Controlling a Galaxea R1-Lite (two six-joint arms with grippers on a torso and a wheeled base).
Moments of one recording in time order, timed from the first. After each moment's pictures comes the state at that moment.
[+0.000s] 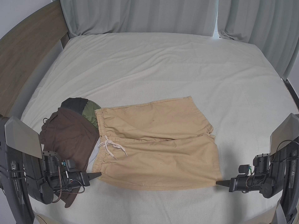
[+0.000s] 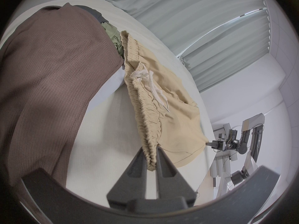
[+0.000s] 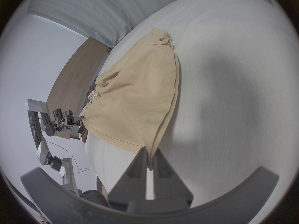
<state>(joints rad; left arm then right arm) -0.05 2.32 -0.16 -1.55 -0.64 -0.36 0.03 2.39 -0.08 -1.54 0.64 0.20</state>
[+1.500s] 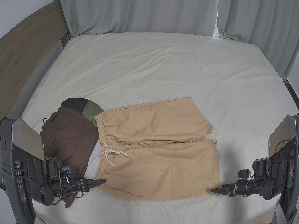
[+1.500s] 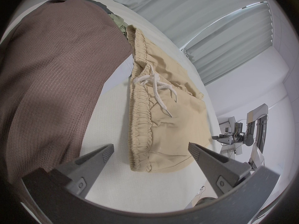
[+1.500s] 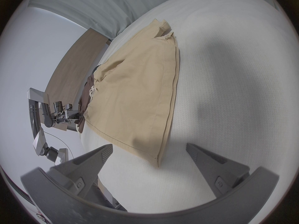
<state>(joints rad) -0.01 2.40 -0.14 -1.55 -0.65 -0.25 0.02 2.44 -0.04 -1.54 0.64 0.10</state>
